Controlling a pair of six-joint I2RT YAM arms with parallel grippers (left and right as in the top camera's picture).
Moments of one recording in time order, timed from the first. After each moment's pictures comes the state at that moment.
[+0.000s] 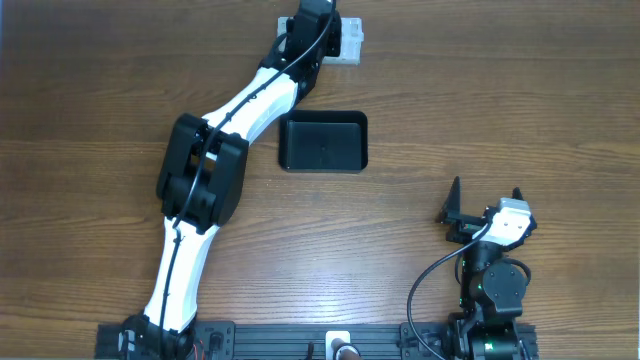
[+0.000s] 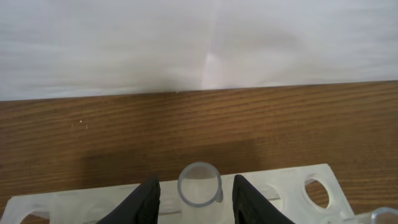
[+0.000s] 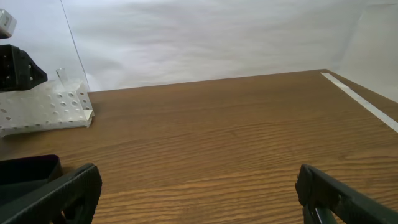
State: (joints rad) left arm -0.47 2.40 1.88 0.02 -0.24 -0.22; right arm 0.05 0.01 0.01 -0.05 0.23 0.05
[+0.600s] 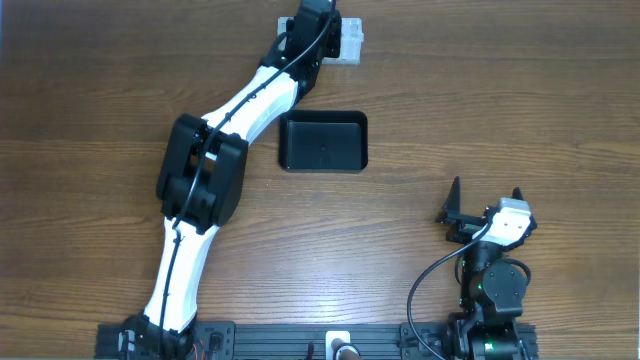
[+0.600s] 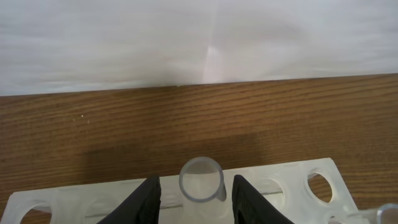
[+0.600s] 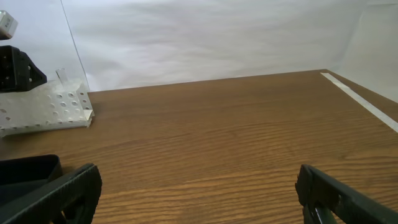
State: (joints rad) left arm -0.47 2.40 1.89 -0.02 -0.24 -0.22; right arm 0.05 0.01 0.01 -0.05 0.23 0.05
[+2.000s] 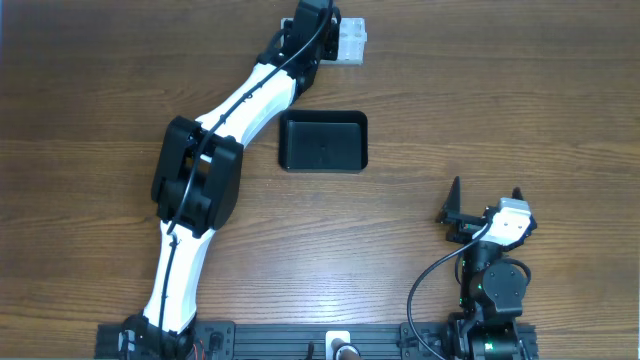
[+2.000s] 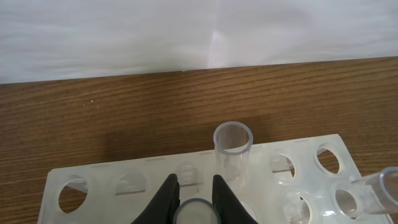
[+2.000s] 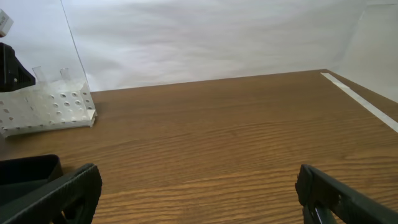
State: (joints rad) left arm -0.47 2.36 1.89 -0.12 -0.24 -0.22; right arm 0.05 0.01 0.01 -0.05 0.23 0.05
